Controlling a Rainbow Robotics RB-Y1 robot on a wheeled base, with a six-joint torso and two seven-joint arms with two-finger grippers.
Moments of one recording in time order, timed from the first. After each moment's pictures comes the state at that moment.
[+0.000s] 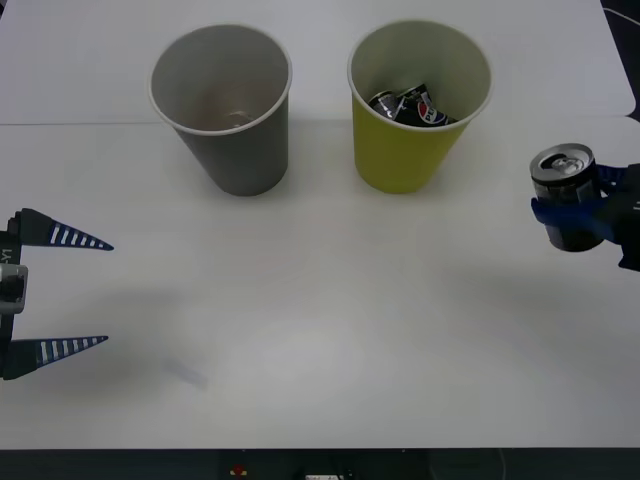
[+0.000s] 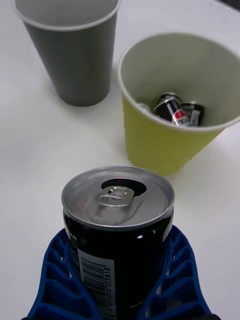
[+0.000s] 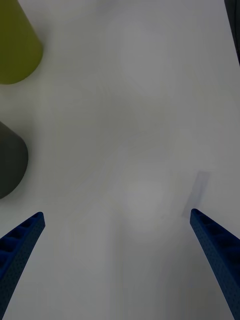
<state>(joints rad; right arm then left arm) -0.13 -0.57 -0.53 -2.44 1.89 -1.57 -1.11 0.26 1.13 0.26 -2.01 -1.31 -1.13 -0.09</state>
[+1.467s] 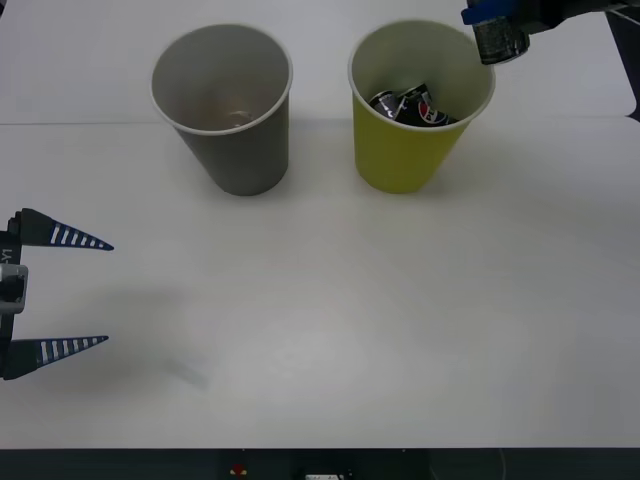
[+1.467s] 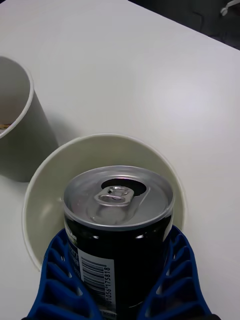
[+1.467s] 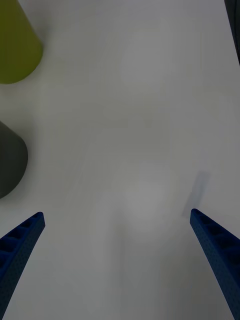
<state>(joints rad) -0.98 -0.58 -0.12 -1.64 2.27 -1.57 -1.24 0.26 1.13 0.26 -2.01 -1.31 -1.13 -0.09</state>
